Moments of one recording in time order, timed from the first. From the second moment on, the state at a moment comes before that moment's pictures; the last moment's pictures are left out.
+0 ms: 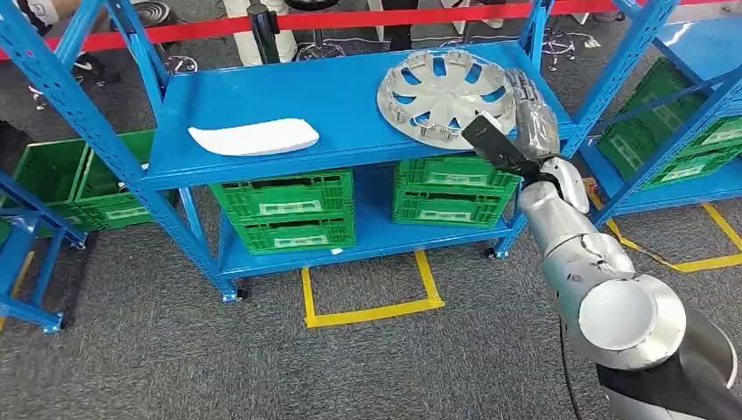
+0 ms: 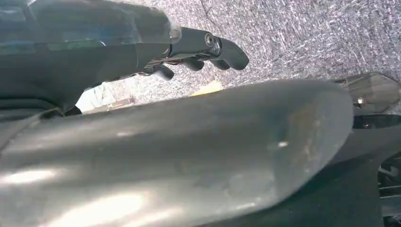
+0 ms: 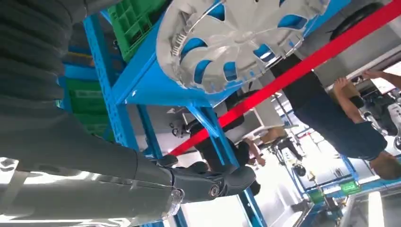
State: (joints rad) left arm -0.11 -0.02 -0.96 -0.22 0.76 0.19 0.22; right arm -1.19 0.02 -0.64 -0.01 1.57 -0.41 -0.56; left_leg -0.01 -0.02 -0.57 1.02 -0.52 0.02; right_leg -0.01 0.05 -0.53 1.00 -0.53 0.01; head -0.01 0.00
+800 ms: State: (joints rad) left arm -0.11 -0.02 -0.96 -0.22 0.75 0.19 0.20; right arm -1.19 0.01 -0.67 -0.01 1.57 -0.40 -0.58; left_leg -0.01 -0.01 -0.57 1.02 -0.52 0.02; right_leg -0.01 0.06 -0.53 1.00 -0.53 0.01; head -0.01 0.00
